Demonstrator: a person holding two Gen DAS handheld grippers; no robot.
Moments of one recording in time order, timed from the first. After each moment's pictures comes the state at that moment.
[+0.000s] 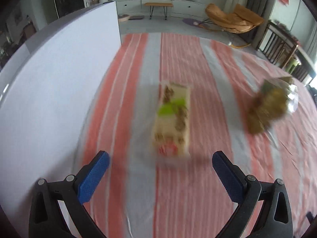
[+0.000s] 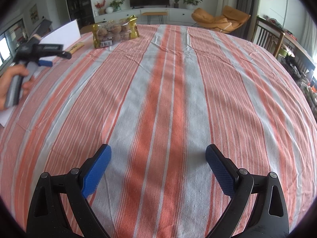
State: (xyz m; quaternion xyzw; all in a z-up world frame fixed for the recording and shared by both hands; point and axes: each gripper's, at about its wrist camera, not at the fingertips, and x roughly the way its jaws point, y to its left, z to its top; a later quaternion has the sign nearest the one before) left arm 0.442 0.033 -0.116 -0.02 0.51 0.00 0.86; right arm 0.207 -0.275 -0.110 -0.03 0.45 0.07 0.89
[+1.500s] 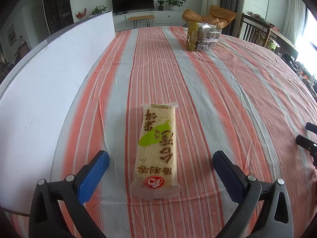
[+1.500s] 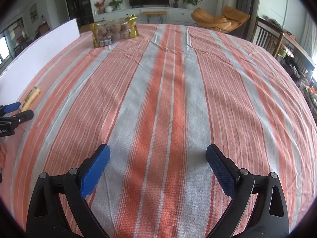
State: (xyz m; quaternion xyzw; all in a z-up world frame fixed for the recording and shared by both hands) left arm 0.220 -0.007 -0.122 0.02 0.45 -0.05 0.89; right arm 0.205 -0.274 -0.110 -0.03 0.45 0.07 0.89
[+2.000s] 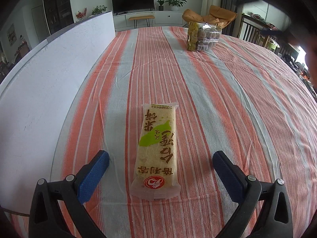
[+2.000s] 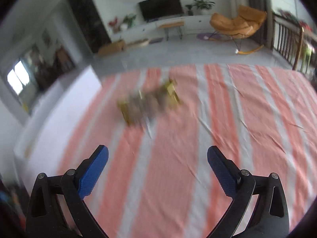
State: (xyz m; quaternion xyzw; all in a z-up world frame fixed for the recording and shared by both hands) left arm 0.221 -0.007 -0.123 0.02 0.45 -0.05 0.89; right arm 0.382 -0.214 -0.008 0.11 0.42 0.15 0.89
